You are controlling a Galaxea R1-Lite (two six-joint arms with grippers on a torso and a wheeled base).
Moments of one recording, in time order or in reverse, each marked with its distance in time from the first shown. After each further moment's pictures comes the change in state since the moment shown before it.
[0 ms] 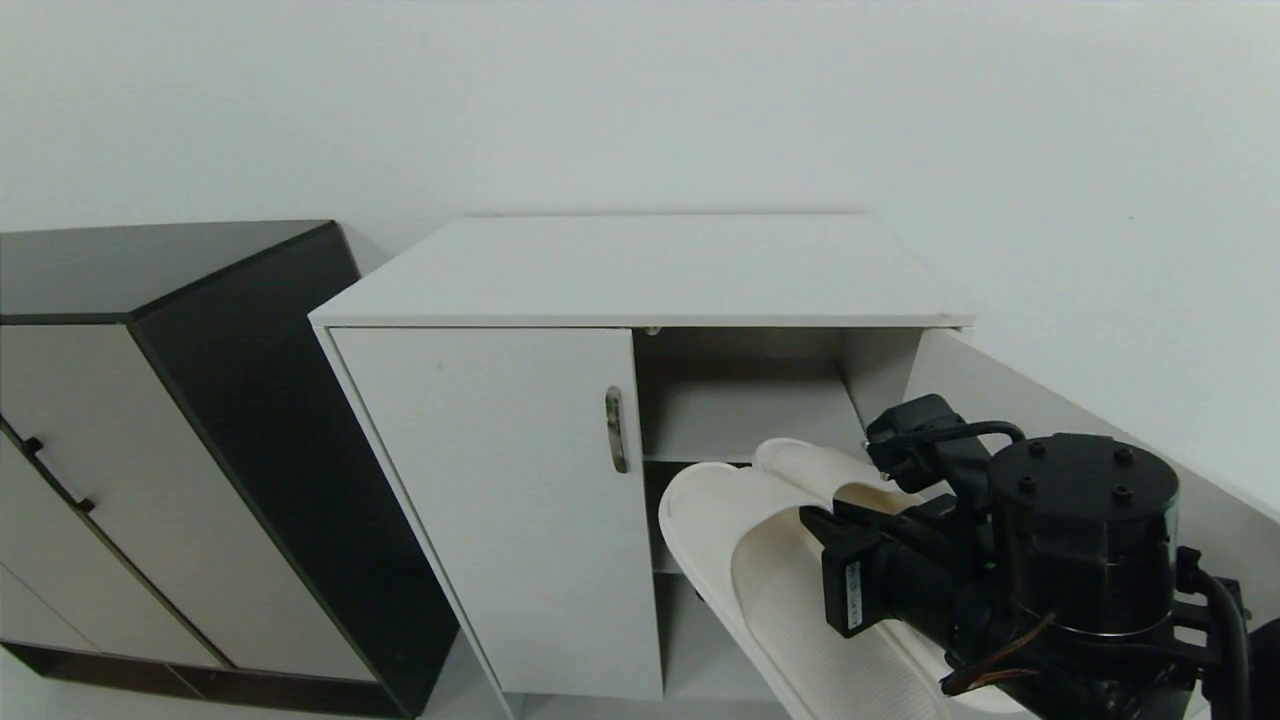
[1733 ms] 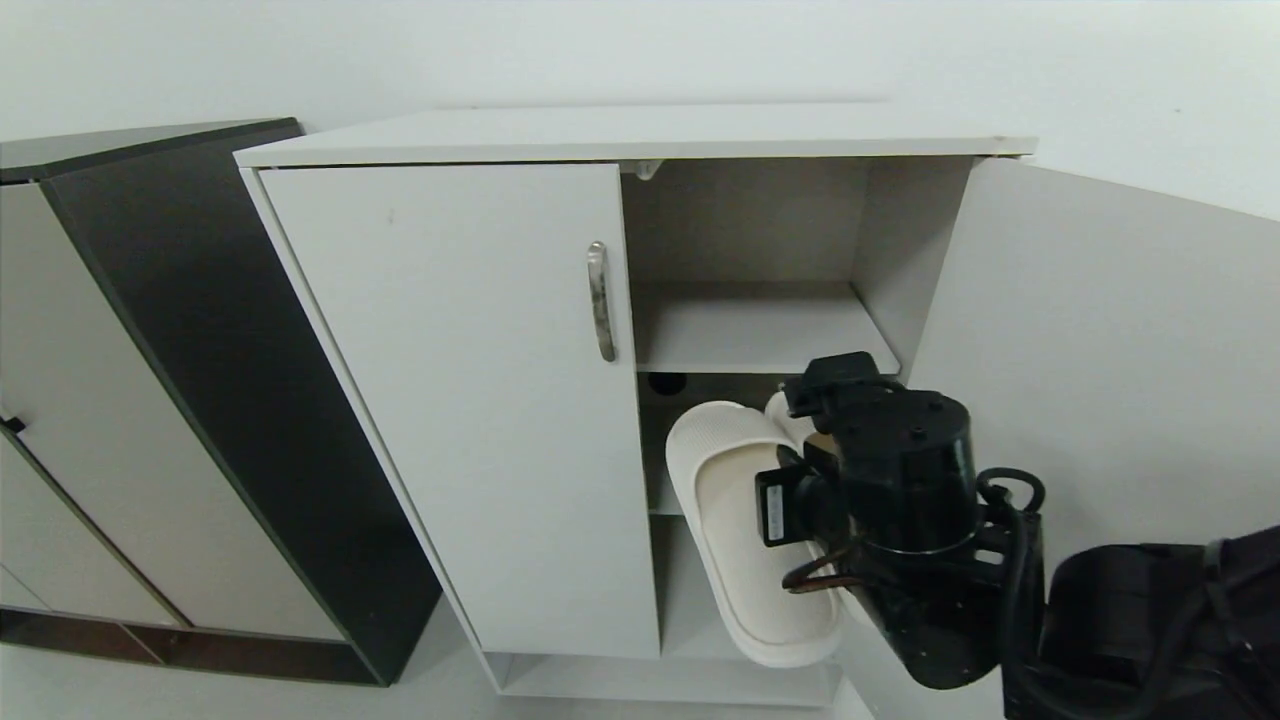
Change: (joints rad) left arm 0.000 0.000 0.000 0.000 0.000 0.000; right arm 0.009 0.207 -0.275 0.052 -0.311 0.005
